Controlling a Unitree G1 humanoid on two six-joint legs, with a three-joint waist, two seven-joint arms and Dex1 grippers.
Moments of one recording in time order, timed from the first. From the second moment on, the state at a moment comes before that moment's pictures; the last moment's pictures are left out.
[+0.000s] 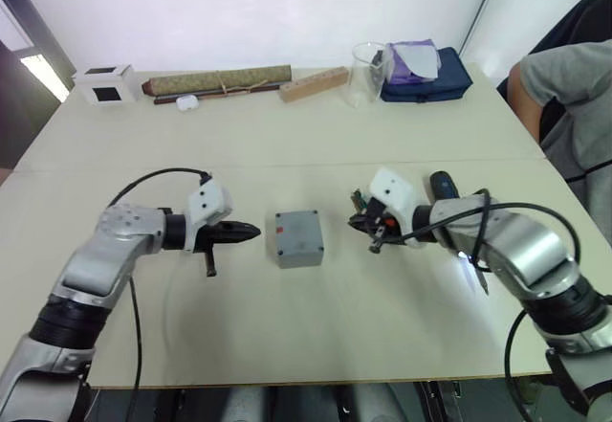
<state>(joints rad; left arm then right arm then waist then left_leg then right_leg) -0.43 0.74 -0.14 -0.06 -0.31 0.41 -1.10 -0.62 -0.76 0.36 -0.38 0.42 0.99 0.61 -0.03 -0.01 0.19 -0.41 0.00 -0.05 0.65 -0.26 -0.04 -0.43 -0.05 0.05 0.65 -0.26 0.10</state>
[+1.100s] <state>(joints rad) -0.48 0.71 -0.22 0.05 -0.20 0.29 -1.23 -0.66 -0.63 0.38 -0.22 0.23 0.87 0.70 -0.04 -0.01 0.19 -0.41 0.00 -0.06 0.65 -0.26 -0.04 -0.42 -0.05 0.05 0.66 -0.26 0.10</state>
